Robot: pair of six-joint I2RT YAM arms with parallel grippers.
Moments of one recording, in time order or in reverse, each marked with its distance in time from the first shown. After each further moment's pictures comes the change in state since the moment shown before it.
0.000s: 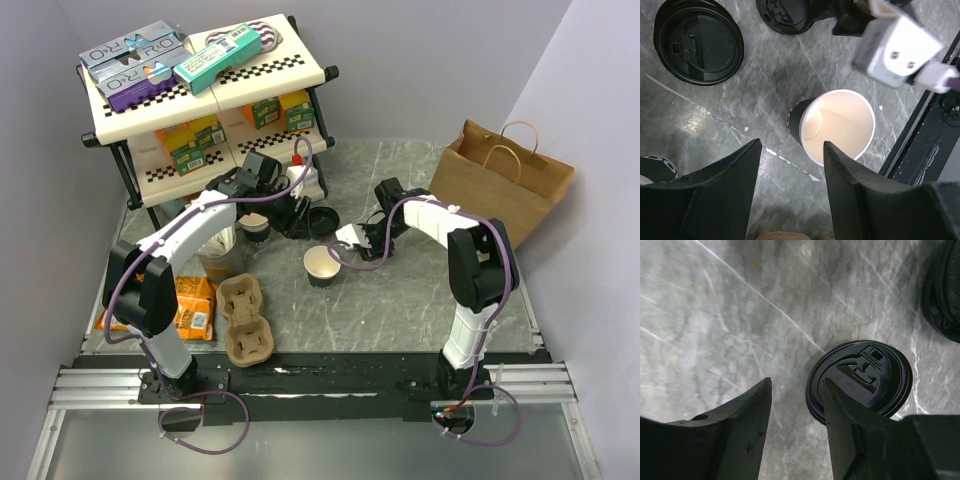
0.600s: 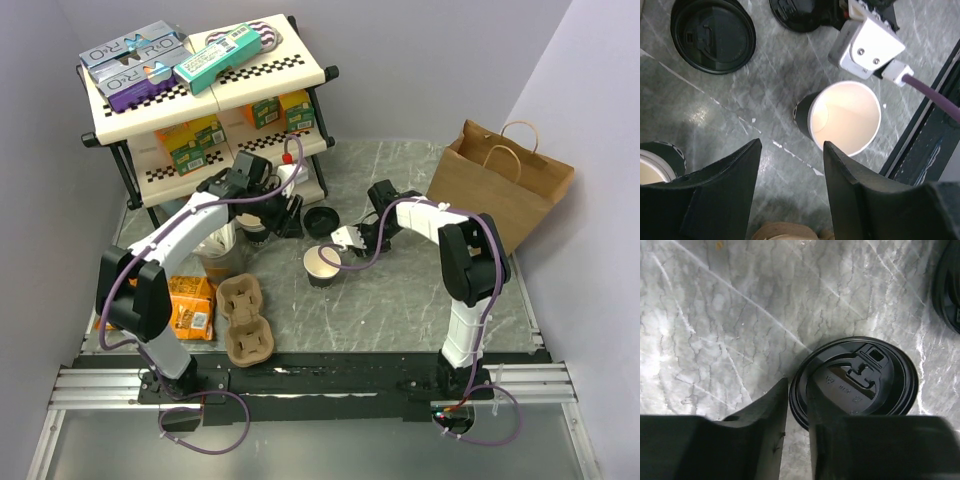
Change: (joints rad) left arm 0.037 -0.039 -0.033 0.005 0.005 -0.003; right arm 0.029 0.070 0.009 0.083 0.094 0.036
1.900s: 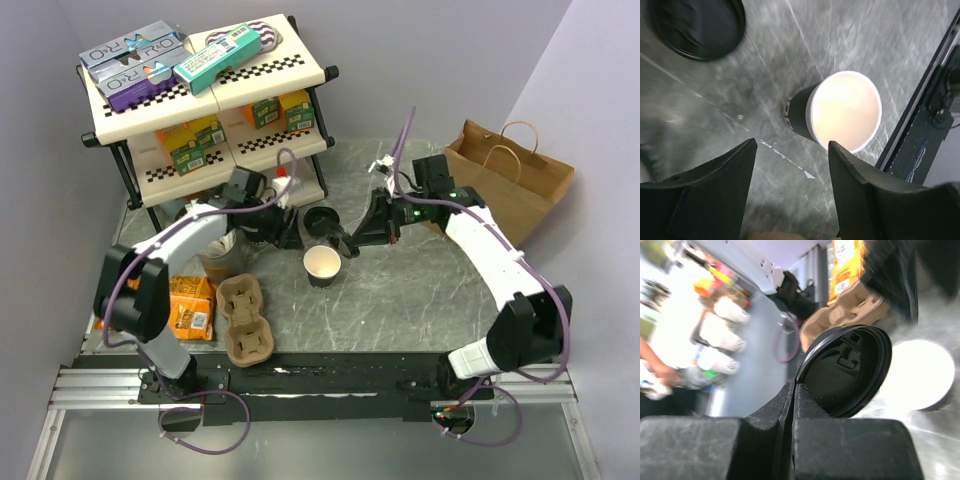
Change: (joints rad) left arm 0.034 -0.008 -0.181 0.160 0.092 -0.070; right arm -0.090 -0.494 -0.008 0.006 -0.935 1.336
